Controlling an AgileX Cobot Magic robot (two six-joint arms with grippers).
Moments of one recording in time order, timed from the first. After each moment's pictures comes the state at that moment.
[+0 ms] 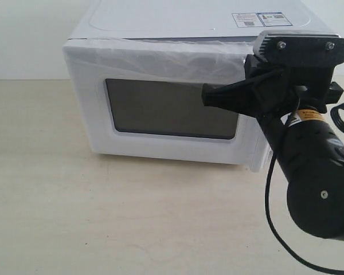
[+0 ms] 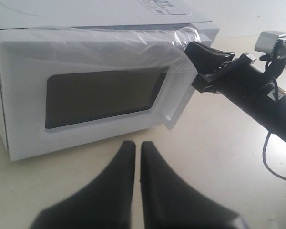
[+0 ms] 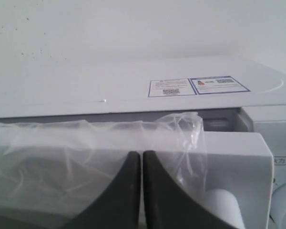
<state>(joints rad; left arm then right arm) -0.31 0.61 -0.66 -0.72 0.65 0.49 0.84 1.55 -0.57 0.82 -1.11 -0.40</state>
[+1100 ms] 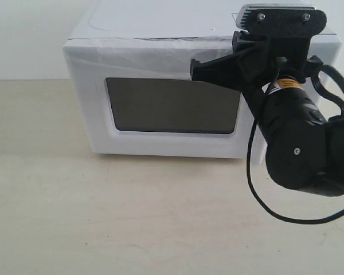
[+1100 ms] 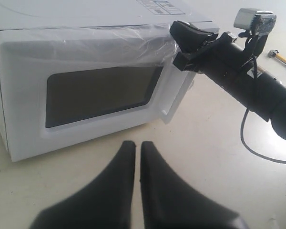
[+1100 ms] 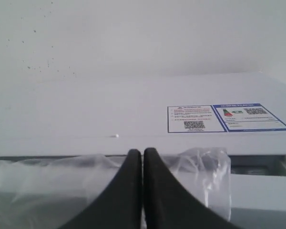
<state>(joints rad) -0.31 0.61 -0.66 -0.72 0.65 0.50 0.74 1.63 -0.71 0.72 -1.03 -0.40</state>
